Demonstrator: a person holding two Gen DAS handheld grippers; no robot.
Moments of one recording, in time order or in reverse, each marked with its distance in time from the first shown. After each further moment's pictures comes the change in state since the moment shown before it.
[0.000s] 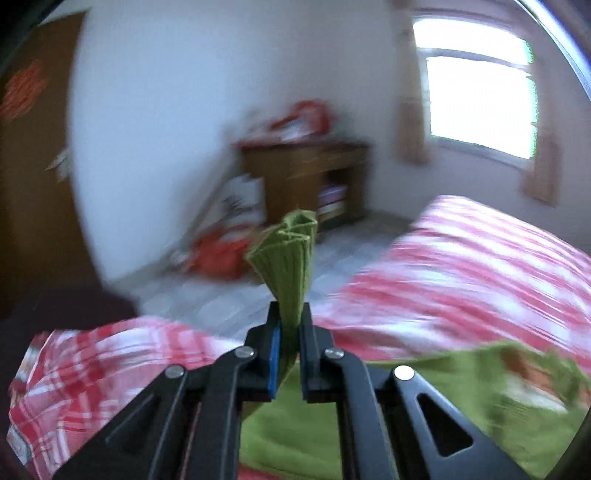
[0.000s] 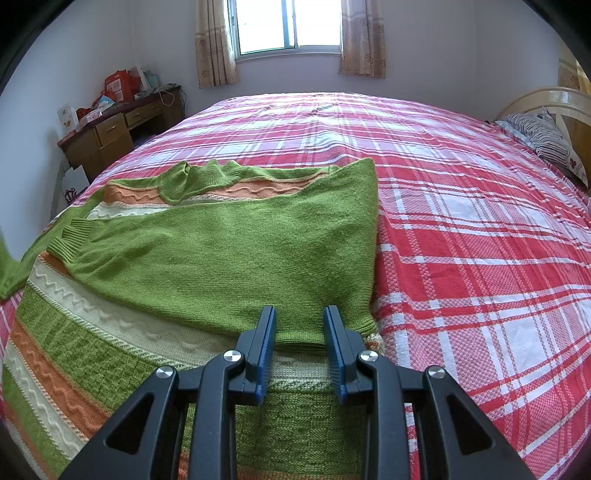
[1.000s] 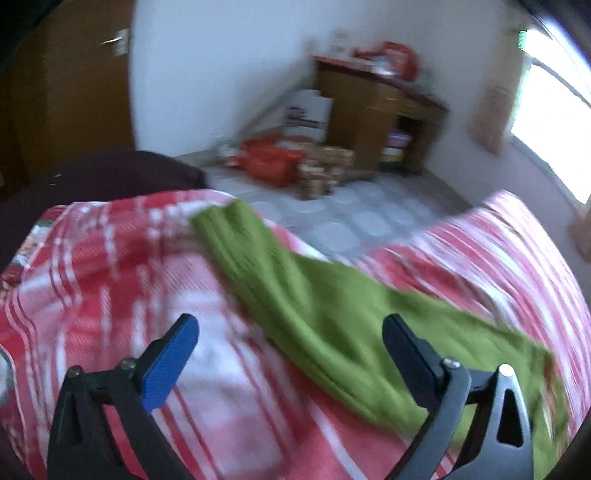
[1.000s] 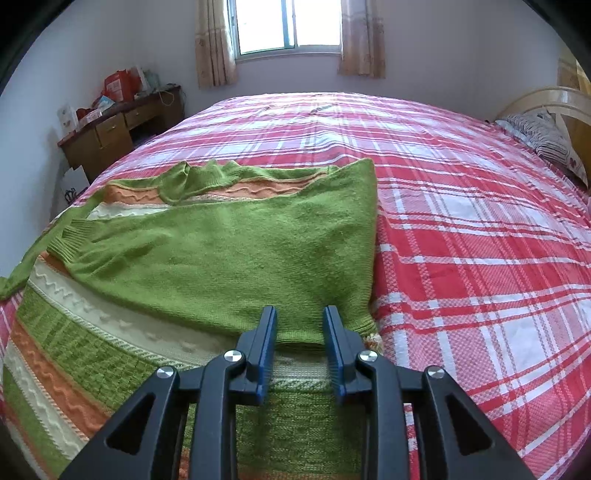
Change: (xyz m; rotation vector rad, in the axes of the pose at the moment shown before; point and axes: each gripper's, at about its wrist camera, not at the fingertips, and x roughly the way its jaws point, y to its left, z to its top) left arm 0.062 0.133 -0.053 -0.375 0.346 0.195; right arm -0.001 0.001 0.001 -0.001 0.001 0.003
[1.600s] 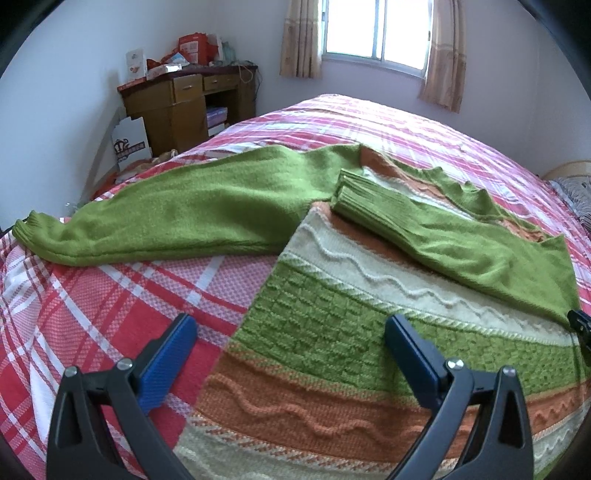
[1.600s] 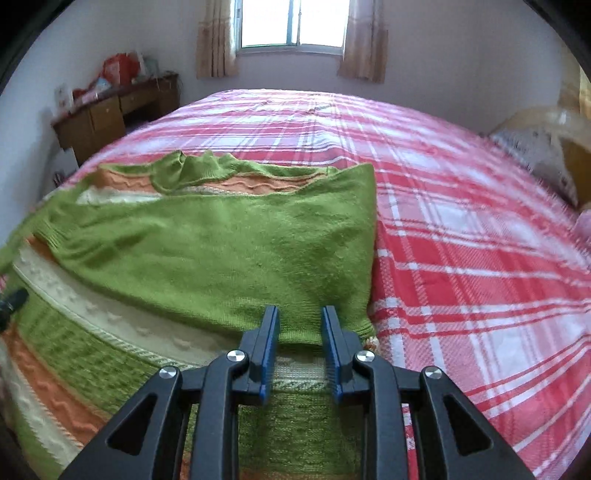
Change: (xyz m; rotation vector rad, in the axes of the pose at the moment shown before) left arm -0.085 -0.147 -0.189 0.609 0.021 -0.422; right arm 0.006 0.018 0.003 -0.080 0.004 -0.099
